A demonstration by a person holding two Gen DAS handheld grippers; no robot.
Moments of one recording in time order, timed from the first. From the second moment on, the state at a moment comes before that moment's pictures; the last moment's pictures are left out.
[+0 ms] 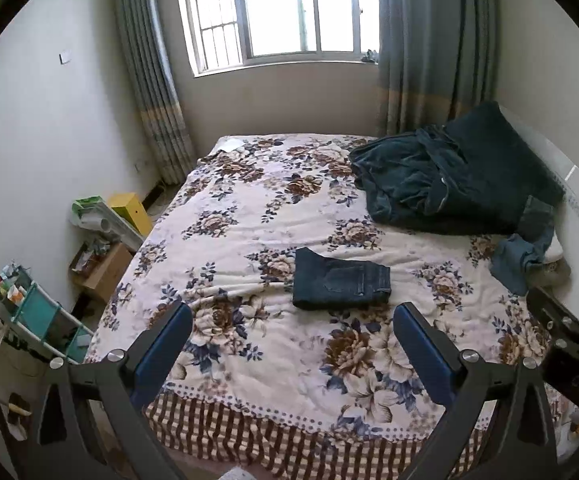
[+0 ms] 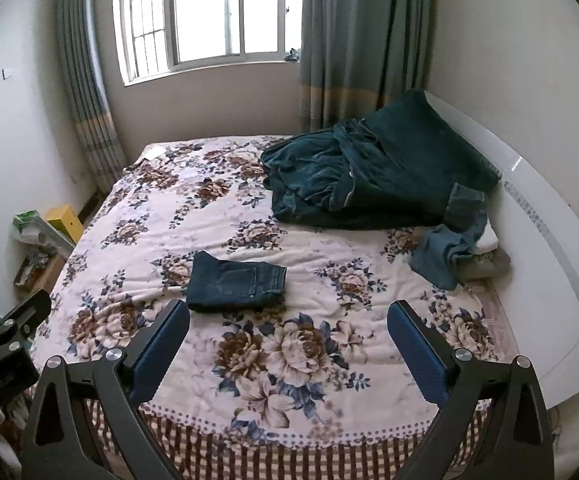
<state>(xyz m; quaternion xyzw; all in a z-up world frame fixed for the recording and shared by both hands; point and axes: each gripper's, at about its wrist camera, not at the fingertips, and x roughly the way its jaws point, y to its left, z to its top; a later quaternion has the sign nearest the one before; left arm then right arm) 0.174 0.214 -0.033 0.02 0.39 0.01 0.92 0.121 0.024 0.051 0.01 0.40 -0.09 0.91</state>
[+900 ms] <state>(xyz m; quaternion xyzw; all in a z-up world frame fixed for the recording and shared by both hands) 0.195 0.213 -0.050 0.02 0.39 0.03 0.92 0.152 0.030 0.014 0.00 0.41 -0.08 0.91</state>
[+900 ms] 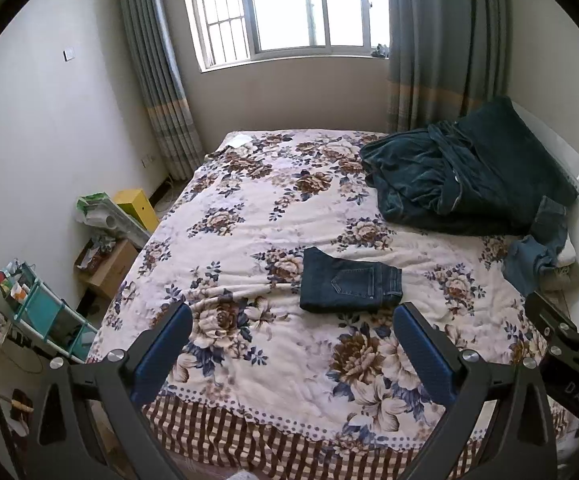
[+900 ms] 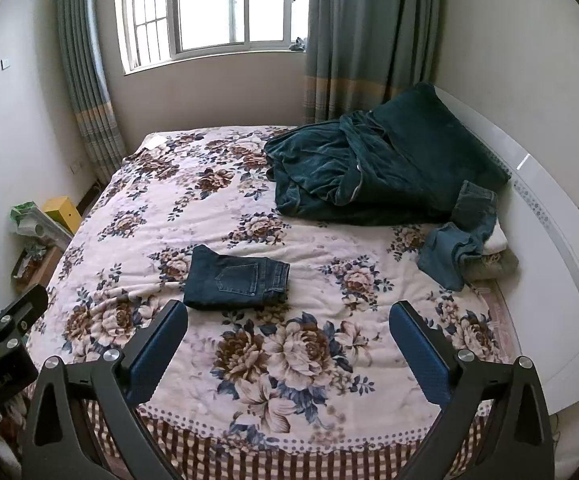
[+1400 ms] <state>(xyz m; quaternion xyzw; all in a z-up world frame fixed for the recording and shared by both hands) 0.192 0.215 -0.047 0.02 0.39 0.04 0.92 0.150 0.030 0.016 0.00 0.41 -0.08 0.91</state>
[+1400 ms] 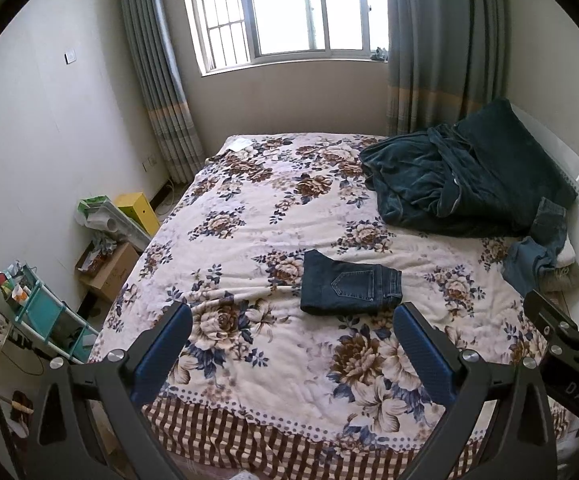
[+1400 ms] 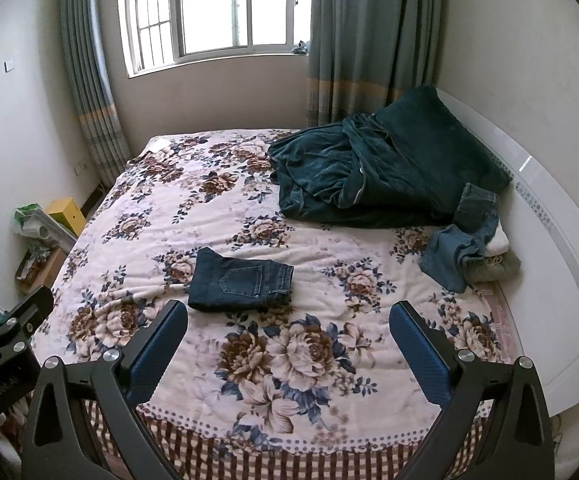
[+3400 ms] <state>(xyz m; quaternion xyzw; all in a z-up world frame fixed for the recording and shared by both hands) 0.177 0.207 -0.039 0.01 0.39 0.02 0.92 0.144 0.038 0.016 0.01 0.41 -0.07 0.91</state>
